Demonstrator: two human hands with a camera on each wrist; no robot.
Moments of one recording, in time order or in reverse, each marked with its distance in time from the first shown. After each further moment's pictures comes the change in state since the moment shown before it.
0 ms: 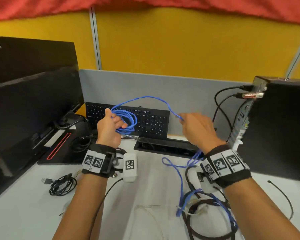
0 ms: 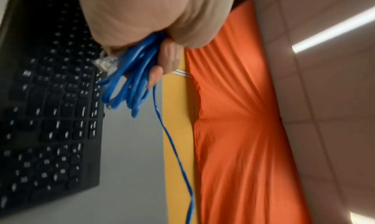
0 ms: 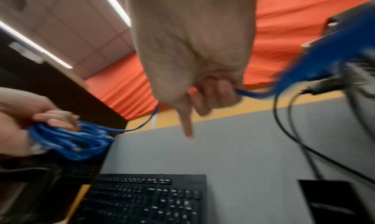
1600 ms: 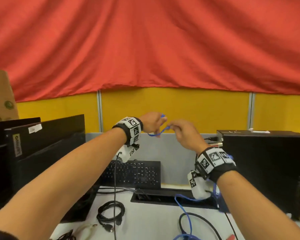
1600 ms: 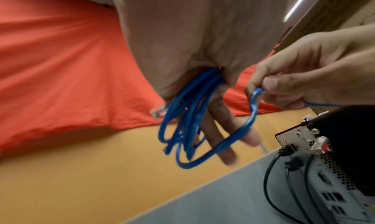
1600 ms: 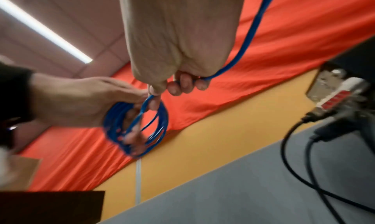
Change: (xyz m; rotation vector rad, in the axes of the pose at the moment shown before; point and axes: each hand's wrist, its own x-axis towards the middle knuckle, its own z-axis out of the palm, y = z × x) left_hand -0.054 0.093 0.220 1.706 -0.824 0.495; right_hand 0.030 0.014 -0.139 0.514 0.402 -0.254
